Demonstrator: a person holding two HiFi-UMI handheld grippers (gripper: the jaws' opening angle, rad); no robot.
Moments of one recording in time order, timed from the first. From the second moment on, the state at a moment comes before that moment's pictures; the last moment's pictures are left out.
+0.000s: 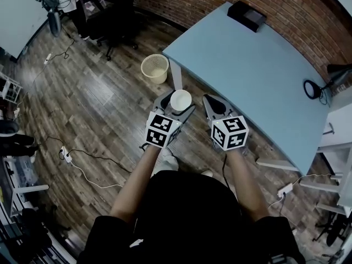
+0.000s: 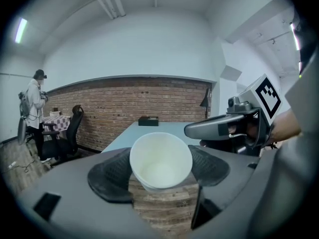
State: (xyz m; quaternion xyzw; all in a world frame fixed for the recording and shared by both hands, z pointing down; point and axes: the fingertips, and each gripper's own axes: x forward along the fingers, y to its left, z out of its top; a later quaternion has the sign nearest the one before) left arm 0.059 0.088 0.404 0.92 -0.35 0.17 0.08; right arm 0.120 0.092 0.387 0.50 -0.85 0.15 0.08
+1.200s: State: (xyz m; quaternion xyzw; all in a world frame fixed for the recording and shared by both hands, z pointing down) left arm -0.122 -0.024 0.405 0.91 -0.39 0.13 0.10; right arm -0.054 -0.022 0.394 0.48 -0.86 0.14 0.11
